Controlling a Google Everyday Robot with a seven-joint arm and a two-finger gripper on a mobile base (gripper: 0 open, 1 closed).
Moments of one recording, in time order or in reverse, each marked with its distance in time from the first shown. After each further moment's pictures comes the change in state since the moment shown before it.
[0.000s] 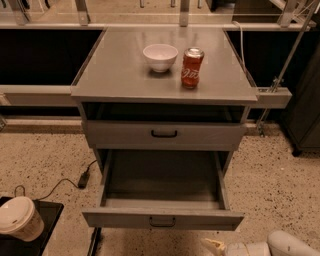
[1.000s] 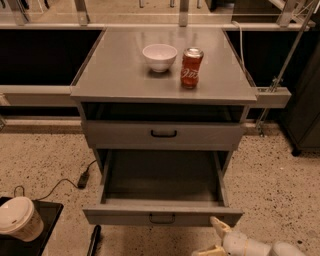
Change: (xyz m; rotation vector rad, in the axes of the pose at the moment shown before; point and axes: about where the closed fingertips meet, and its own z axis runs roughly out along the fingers) arm -0.047 -0.082 -0.023 0.483 -0.206 -0.025
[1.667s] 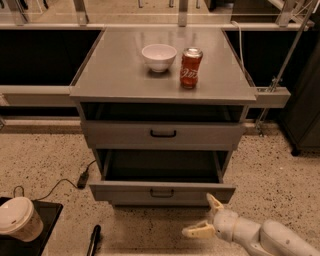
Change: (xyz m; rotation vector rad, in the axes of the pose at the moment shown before) arm -0.060 -0.018 0.030 0.073 -0.008 -0.090
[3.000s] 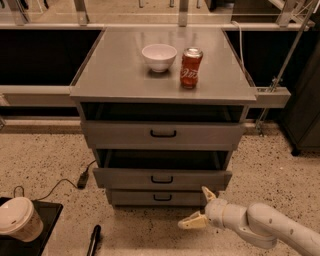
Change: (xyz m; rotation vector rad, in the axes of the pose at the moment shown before) arm 0.007 -0.032 0.040 0.030 0.178 -0.108
